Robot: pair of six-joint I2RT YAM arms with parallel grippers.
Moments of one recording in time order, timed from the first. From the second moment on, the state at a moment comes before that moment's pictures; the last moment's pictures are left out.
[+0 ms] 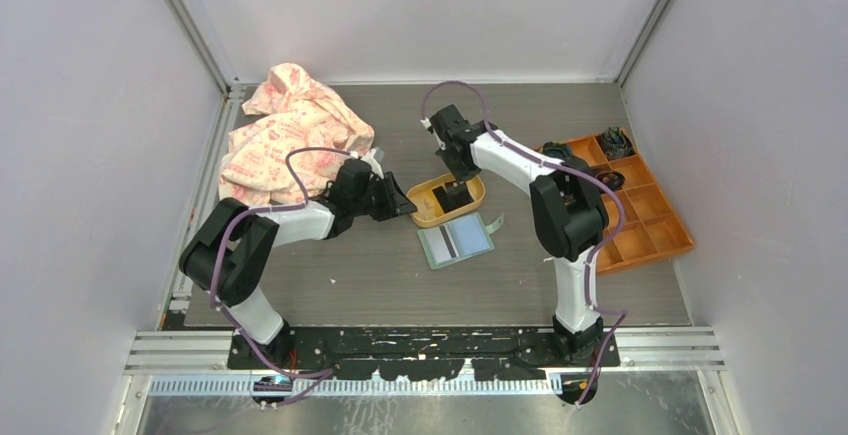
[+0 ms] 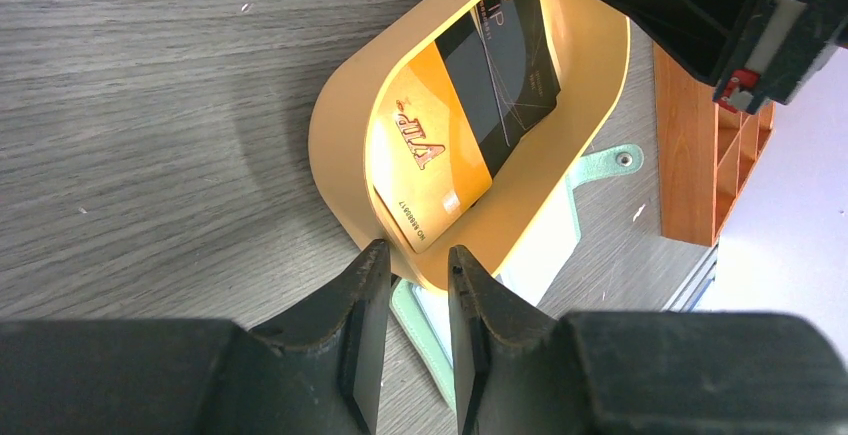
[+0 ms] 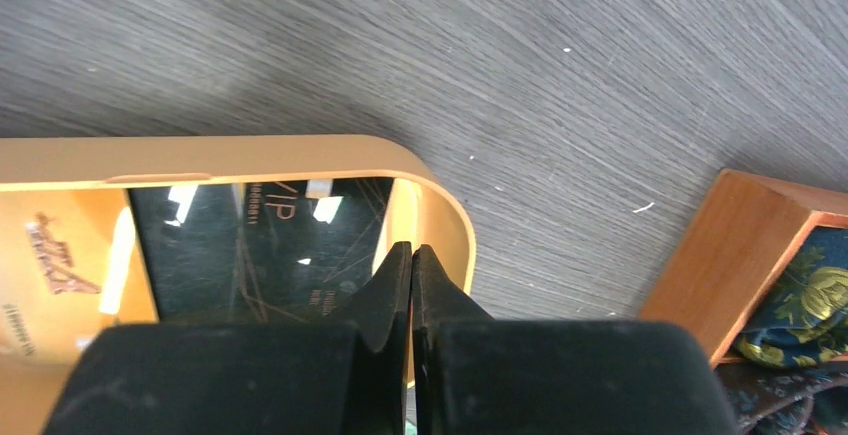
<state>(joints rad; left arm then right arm) -0.54 1.66 0.77 0.29 0.30 -0.79 0.56 2.02 1.57 -0.68 0.26 -0.06</state>
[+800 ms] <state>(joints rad) -0.54 1.68 0.77 0.30 0.30 -0.79 0.53 2.10 1.60 -0.77 0.04 -0.07</state>
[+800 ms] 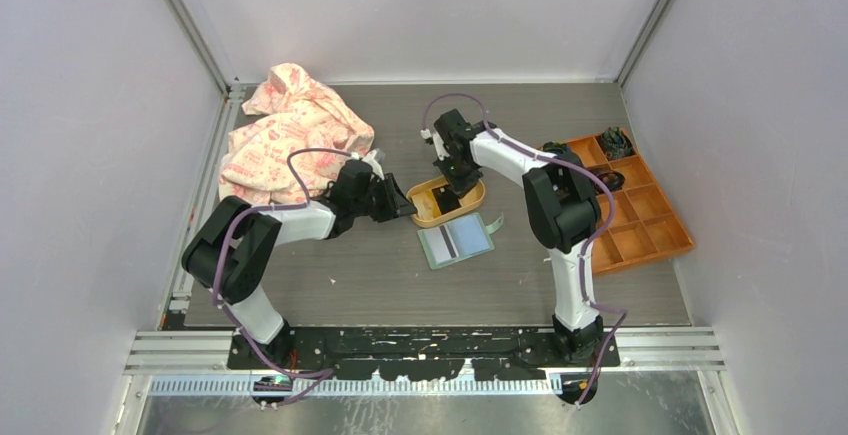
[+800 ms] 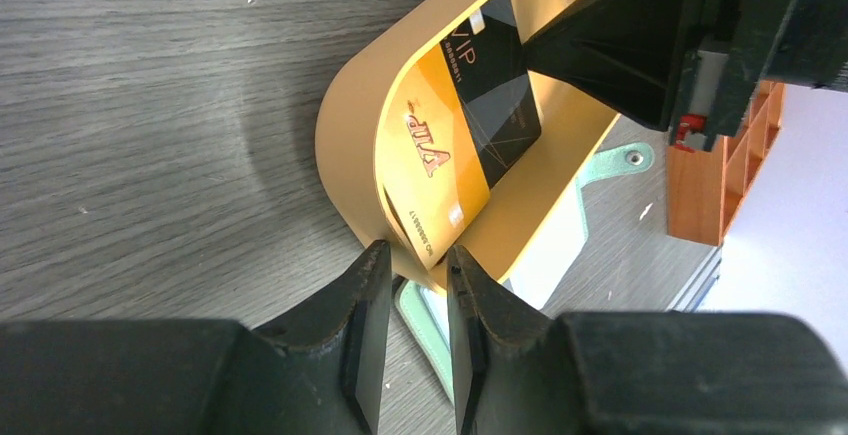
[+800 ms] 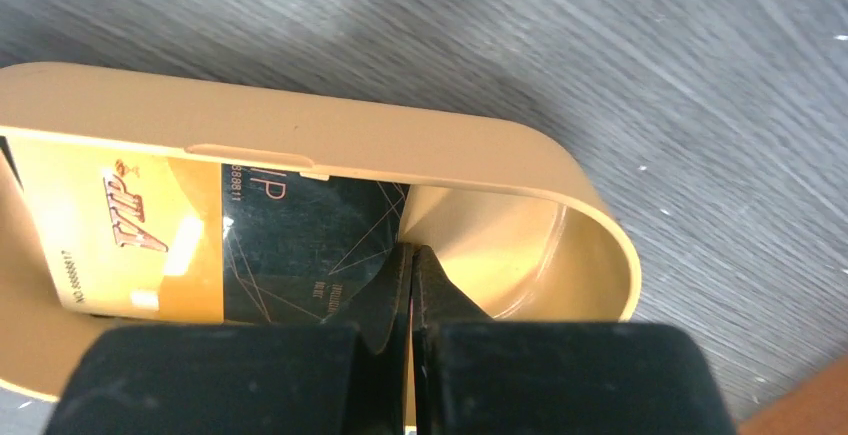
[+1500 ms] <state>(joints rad) -0.54 1.69 0.77 0.30 0.30 -0.79 0.34 2.03 1.56 -0.76 -0.47 -0.01</state>
